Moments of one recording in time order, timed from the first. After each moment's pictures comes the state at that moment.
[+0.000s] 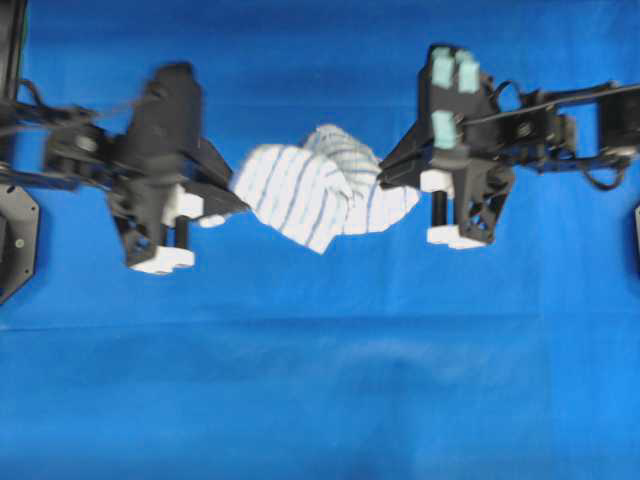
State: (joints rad) left arm 0.02 -0.46 0.62 -0.03 0.41 -0.04; right arm -0.07 -0.29 0.47 -0.04 0.50 0.02
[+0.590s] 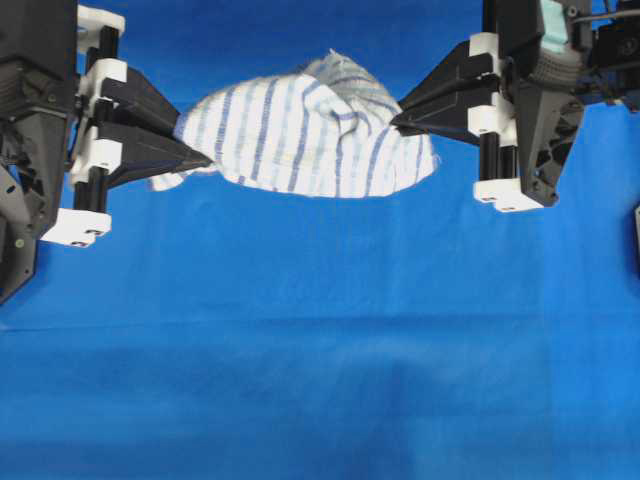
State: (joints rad) left arm 0.02 -0.56 0.40 -0.03 0.59 -0.03; right arm -0.07 -0.37 0.23 -0.04 0.74 0.02
